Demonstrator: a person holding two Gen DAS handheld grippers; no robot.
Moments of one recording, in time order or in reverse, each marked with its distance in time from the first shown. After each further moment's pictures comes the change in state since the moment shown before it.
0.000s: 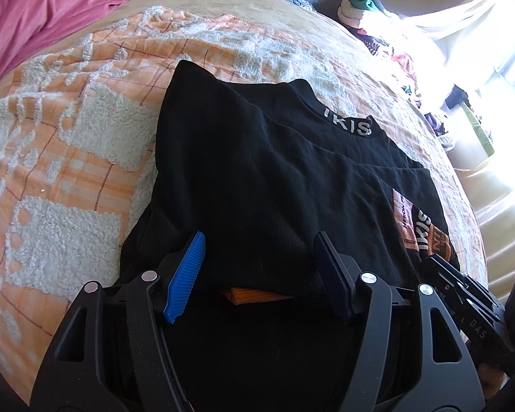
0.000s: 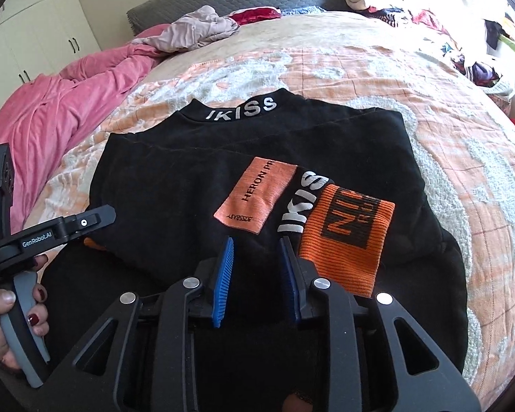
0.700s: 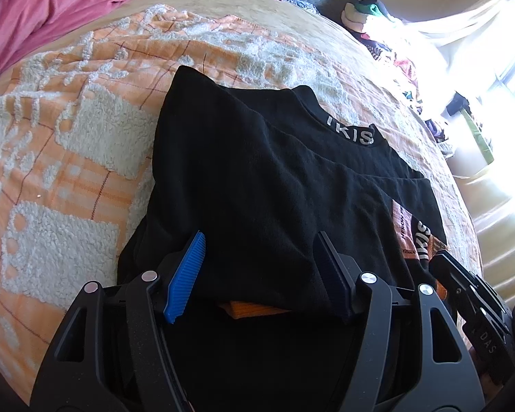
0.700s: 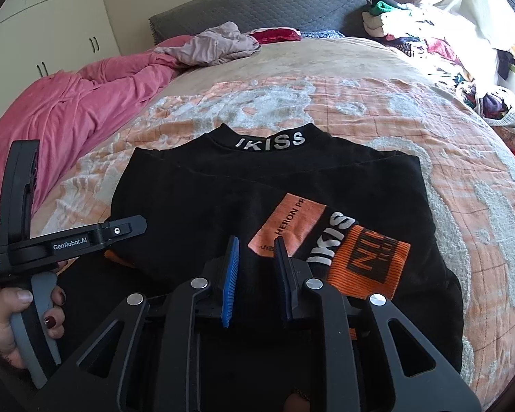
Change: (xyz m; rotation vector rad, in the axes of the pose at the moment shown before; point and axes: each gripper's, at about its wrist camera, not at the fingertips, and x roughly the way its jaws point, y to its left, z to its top) left arm 0.004 0.004 0.006 -0.027 -0.001 -0.012; right arm -0.005 0.024 0.016 -0.069 -0.057 0.041
